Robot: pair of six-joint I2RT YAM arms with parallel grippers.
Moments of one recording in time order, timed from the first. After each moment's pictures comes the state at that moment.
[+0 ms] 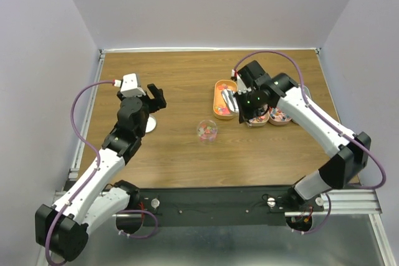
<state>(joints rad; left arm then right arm) -0.43 0.86 0.67 0.06 -0.43 -0.36 0.62 1.57 1.55 -1.15 -0.08 0.20</state>
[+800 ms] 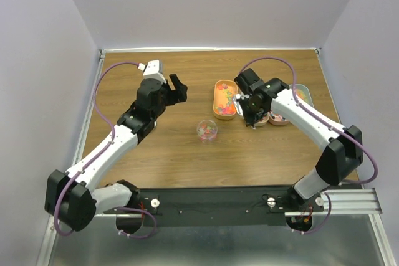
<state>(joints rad) -0.50 1.13 0.88 -0.02 -0.20 -0.51 0.61 1.56 1.39 -1.06 0.13 0.29</state>
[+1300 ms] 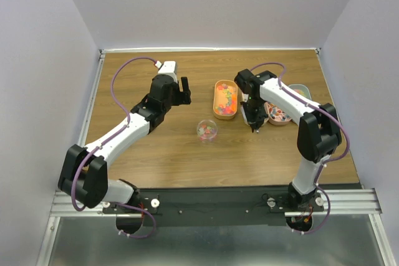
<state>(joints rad) -0.50 1.36 0.95 -0.02 -0.19 -0.36 0.49 1.82 1.48 -1.22 0.11 0.31</state>
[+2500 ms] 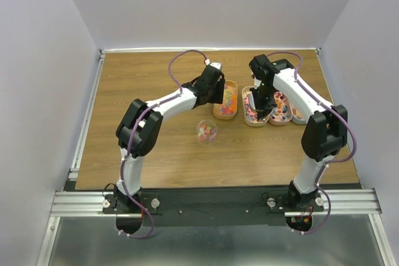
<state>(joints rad) -0.66 2.01 1.50 -0.23 -0.13 -0.39 0.36 1.84 1.62 -1.28 0.05 0.25</state>
